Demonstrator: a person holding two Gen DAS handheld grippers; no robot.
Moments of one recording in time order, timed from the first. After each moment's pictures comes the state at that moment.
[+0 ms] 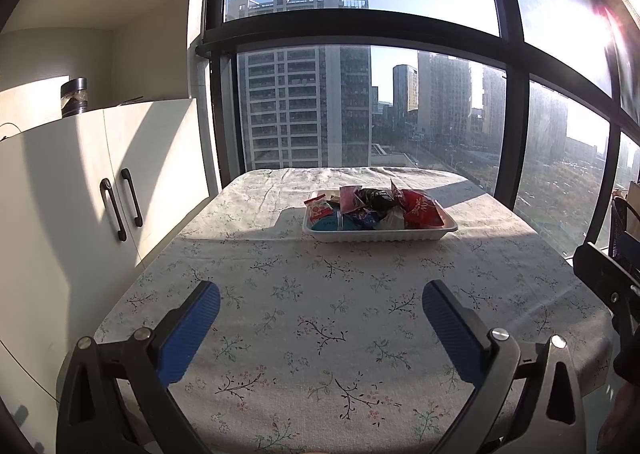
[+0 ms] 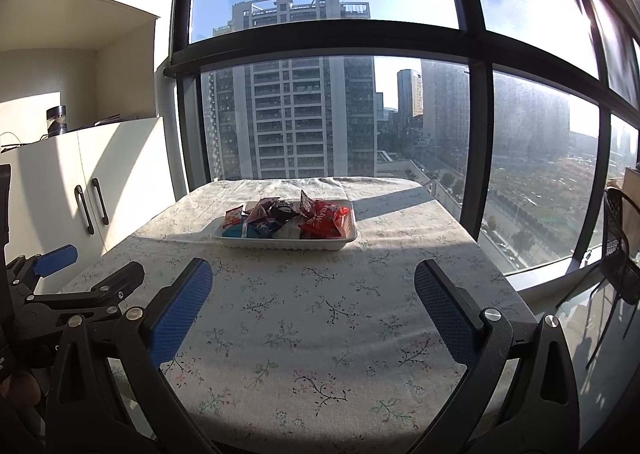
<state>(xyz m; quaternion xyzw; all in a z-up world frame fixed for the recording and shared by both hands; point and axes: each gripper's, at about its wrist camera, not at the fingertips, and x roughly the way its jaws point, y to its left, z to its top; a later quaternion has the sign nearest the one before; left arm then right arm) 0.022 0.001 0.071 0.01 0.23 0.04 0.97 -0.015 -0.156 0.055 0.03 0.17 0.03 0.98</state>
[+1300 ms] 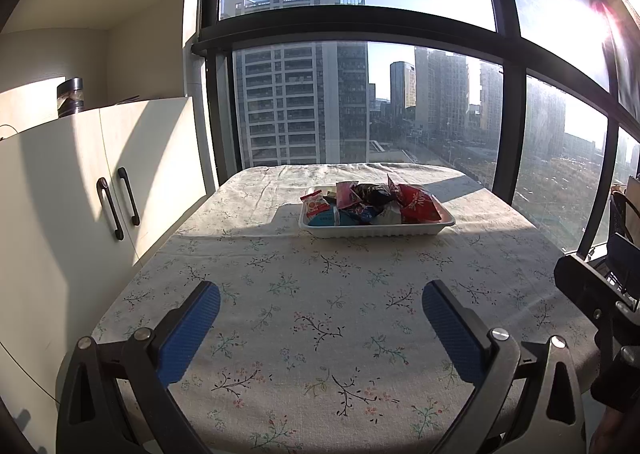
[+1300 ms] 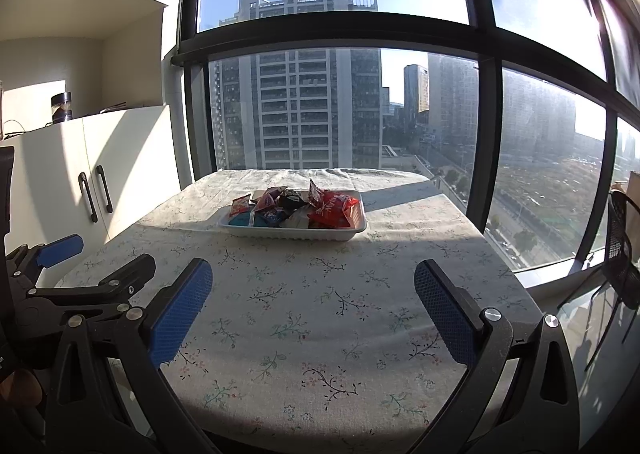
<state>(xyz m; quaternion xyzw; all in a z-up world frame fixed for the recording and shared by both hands) 0.023 -0.001 0.067 0.01 0.23 0.03 0.97 -0.012 -0.147 0.044 0.02 0.18 0.04 0.98</state>
